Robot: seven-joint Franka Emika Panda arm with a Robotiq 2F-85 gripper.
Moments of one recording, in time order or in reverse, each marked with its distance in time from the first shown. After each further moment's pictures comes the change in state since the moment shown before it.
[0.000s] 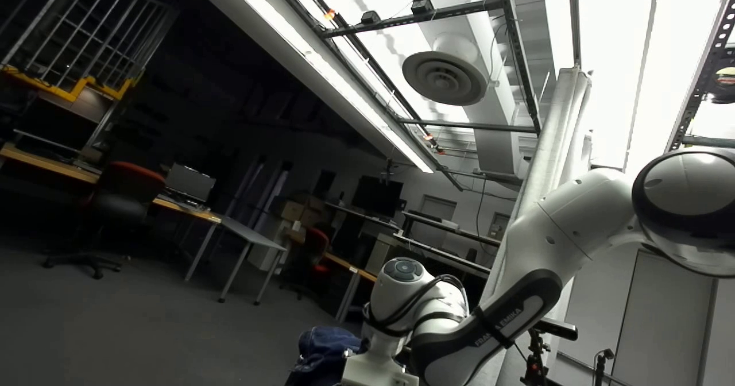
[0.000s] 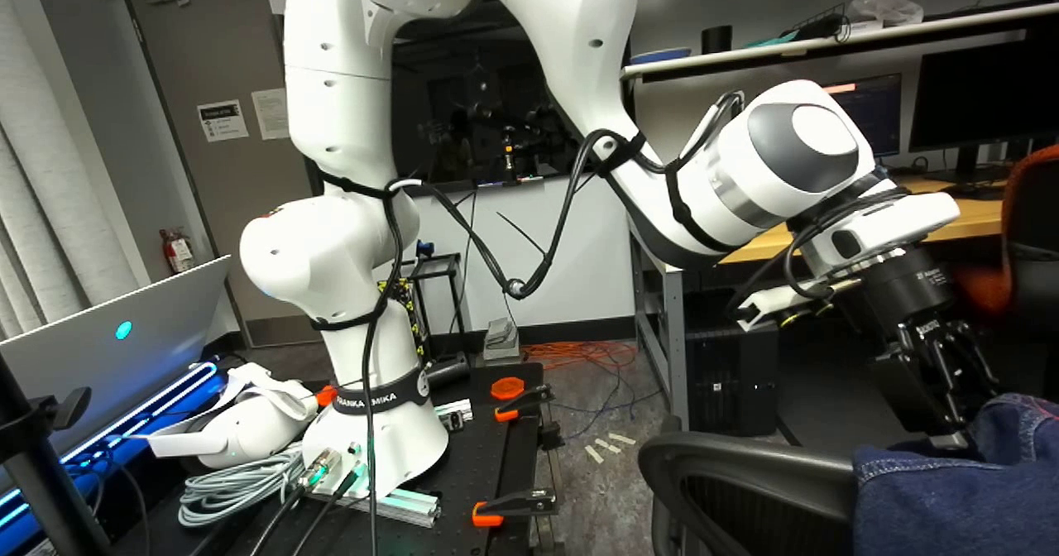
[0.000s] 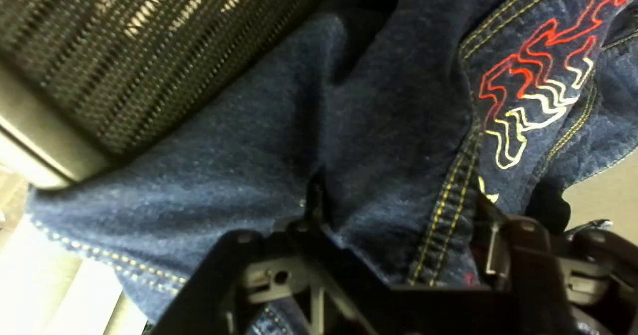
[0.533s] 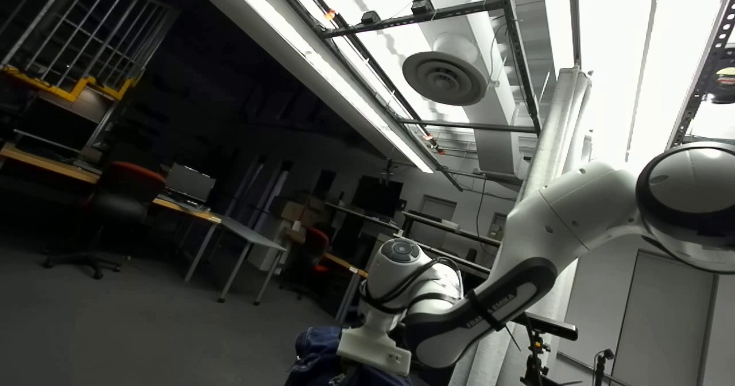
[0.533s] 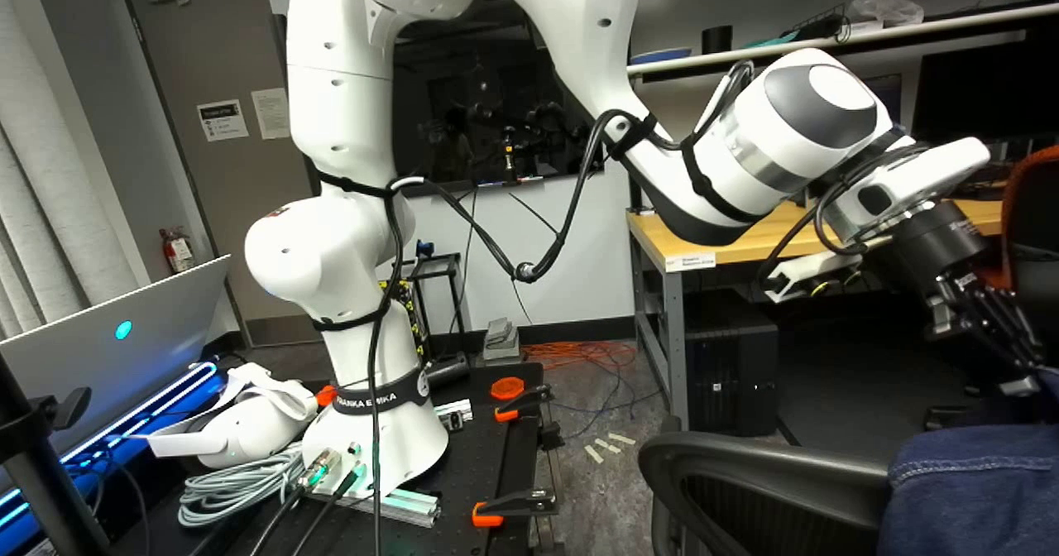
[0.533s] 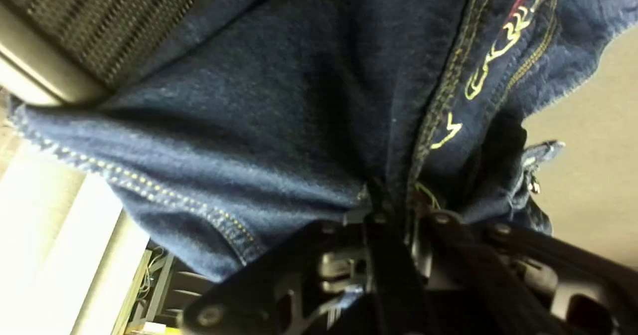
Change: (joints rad) arm 0.096 -0.015 -0.075 0.068 -0.001 0.000 0.000
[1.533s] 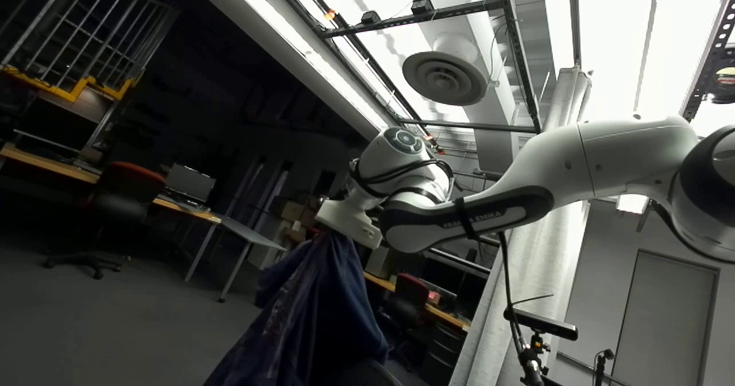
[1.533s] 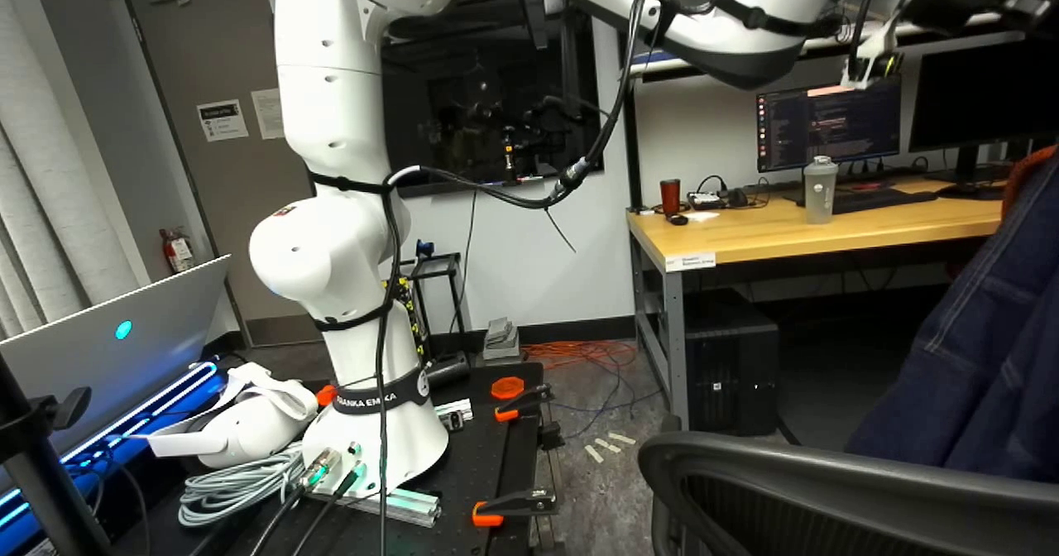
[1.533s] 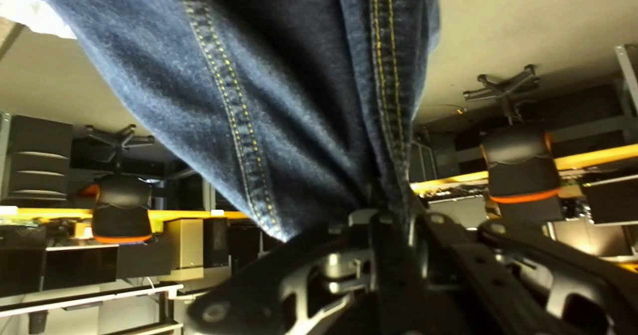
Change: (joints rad) arm 0.086 -0.079 0.121 0.345 0.000 -0.009 -0.109
